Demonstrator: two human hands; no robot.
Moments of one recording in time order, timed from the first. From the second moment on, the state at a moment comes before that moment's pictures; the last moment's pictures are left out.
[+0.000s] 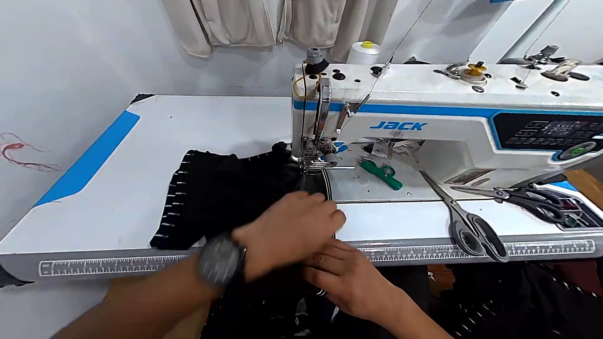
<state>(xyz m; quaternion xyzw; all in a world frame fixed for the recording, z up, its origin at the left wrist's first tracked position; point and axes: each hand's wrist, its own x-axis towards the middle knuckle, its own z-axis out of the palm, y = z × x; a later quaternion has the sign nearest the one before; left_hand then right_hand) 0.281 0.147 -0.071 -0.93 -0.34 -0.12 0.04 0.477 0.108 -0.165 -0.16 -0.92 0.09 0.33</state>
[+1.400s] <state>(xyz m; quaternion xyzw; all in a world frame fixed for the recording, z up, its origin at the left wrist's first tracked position) 0.248 0.122 -0.079 -0.71 -0.55 -0.38 -0.19 0.456 0.200 -0.133 -0.14 -0.92 -0.15 0.34</state>
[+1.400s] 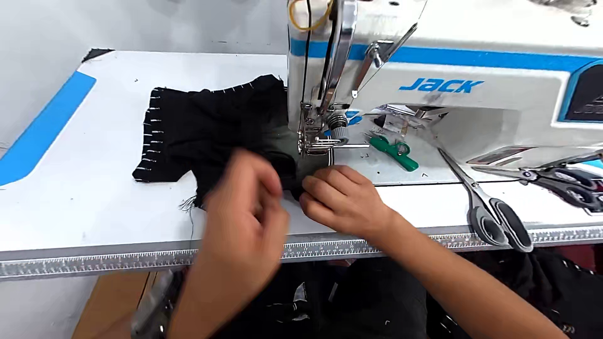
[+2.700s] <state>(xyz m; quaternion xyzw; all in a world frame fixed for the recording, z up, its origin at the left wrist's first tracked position) 0.223 0.145 -0.085 -0.70 -0.71 -0.05 -0.07 0.432 0.094 -0.165 -0.27 -0.90 -0.06 0.34</state>
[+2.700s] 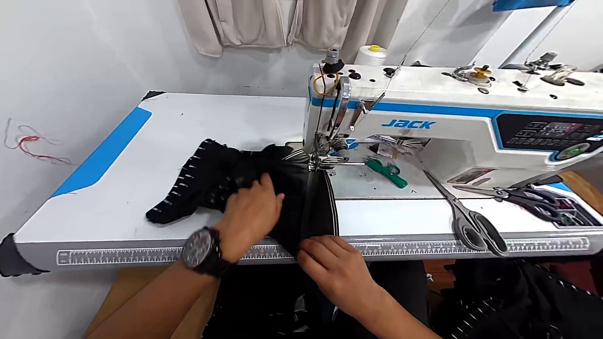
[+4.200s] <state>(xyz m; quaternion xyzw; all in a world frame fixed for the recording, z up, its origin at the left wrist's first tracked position) 0.228 0.215 -0.135 -0.93 -0.22 -0.23 0.16 0.456 0.204 -0.147 -0.35 -0.87 0.05 0.34</state>
